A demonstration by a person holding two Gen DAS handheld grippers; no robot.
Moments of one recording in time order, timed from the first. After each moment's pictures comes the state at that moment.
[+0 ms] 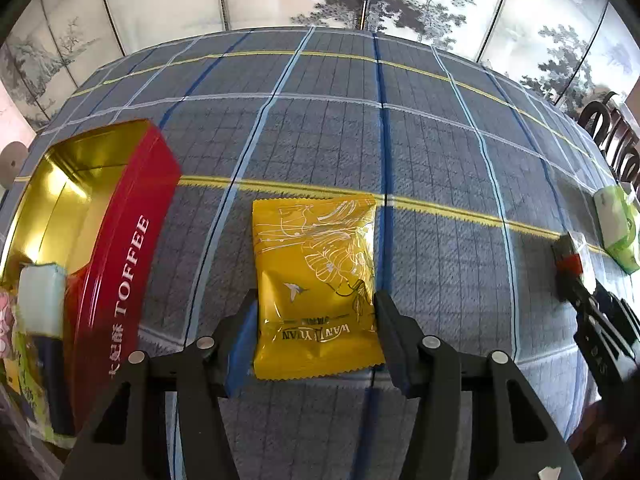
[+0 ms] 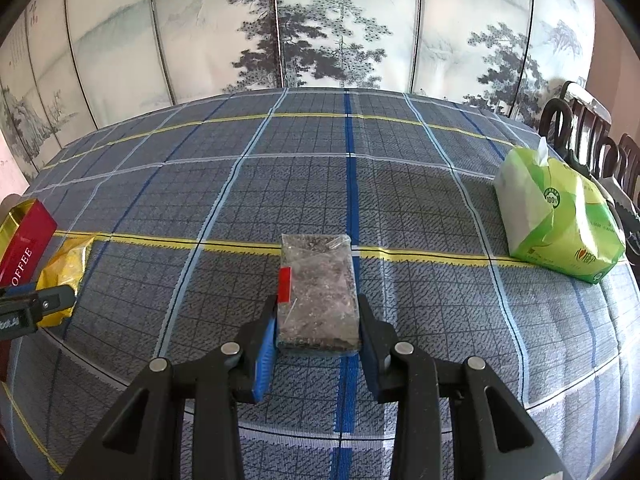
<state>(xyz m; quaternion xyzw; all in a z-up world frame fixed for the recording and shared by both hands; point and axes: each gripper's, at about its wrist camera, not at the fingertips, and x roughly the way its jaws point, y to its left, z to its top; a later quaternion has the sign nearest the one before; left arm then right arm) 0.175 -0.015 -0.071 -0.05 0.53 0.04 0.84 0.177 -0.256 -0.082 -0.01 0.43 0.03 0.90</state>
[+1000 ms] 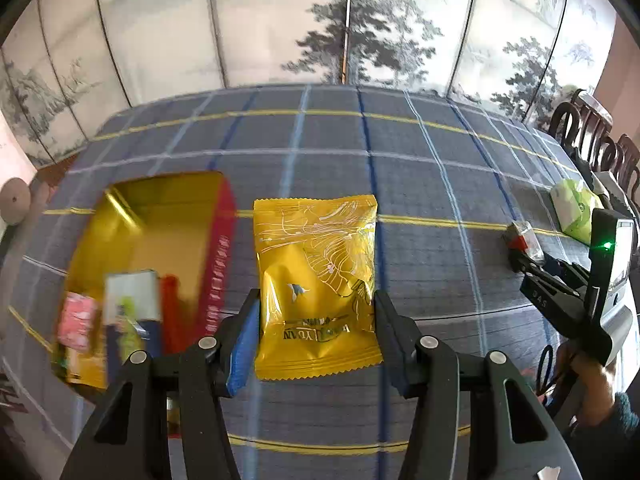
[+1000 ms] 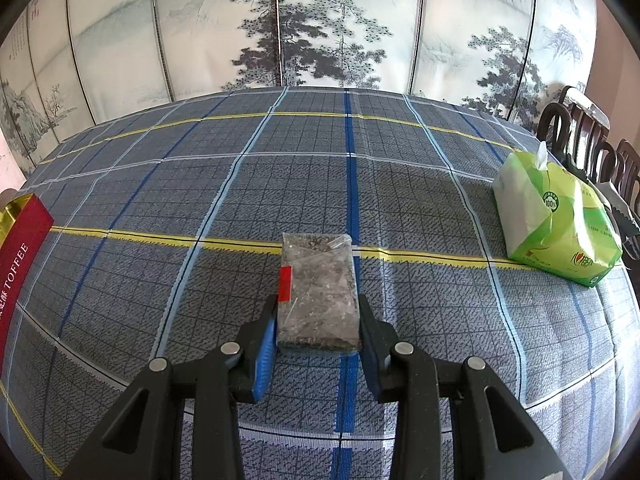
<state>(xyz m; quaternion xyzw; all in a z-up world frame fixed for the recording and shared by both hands) 0.112 0.008 0.008 -0.01 0.47 0.01 0.88 0.176 -0.256 -0.081 -0.01 0.43 0.02 0.90</state>
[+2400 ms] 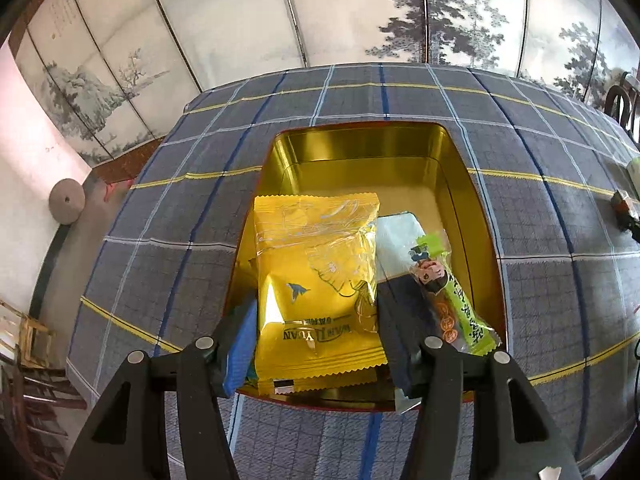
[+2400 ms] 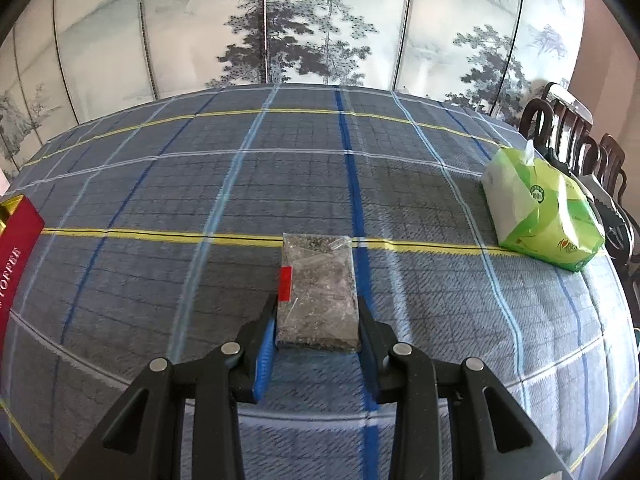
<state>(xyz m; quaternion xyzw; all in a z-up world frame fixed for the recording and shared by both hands) 0.068 0.164 -0.017 0.05 0.48 0.10 0.87 0.167 -0.234 -0.073 -0.02 0.43 -0.01 0.90</state>
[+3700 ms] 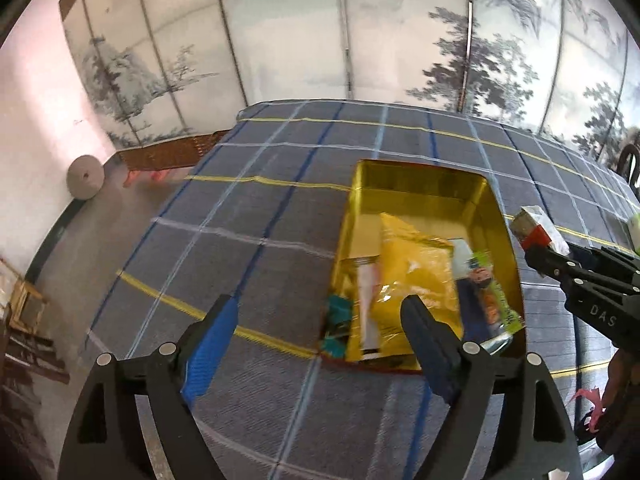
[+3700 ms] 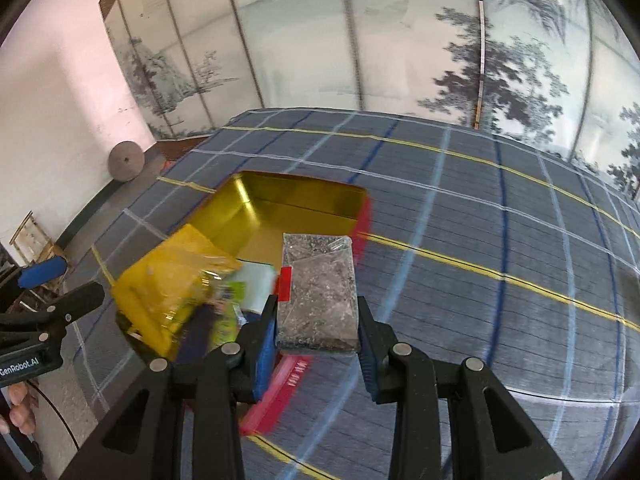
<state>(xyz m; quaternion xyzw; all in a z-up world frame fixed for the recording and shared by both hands) 0.015 0.224 0.022 -0.01 0.43 0.15 0.89 0.107 0.030 -0.012 -0.04 0.41 0.26 0.87</state>
